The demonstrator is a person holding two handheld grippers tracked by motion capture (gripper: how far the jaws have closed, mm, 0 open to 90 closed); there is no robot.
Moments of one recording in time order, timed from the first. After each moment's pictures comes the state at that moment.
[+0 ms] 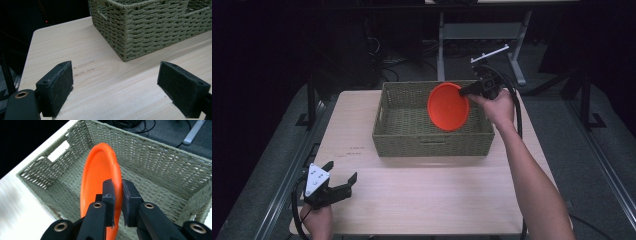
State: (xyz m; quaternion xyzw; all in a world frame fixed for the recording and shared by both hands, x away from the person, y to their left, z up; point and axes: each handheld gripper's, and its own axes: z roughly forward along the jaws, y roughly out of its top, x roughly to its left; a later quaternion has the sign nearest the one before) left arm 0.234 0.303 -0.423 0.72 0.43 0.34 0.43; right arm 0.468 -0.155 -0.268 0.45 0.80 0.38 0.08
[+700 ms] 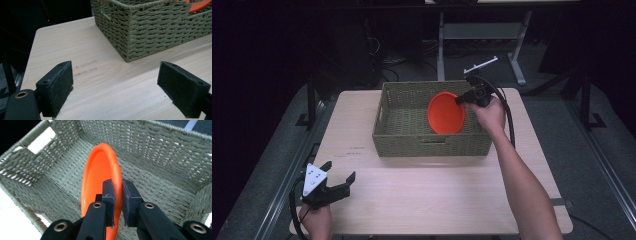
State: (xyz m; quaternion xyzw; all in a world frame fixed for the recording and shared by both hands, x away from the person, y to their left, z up) left arm 0.234 0.307 -0.423 0.71 0.44 0.34 0.44; right arm 0.484 -0.144 -0.310 0.47 0.81 0.35 0.08
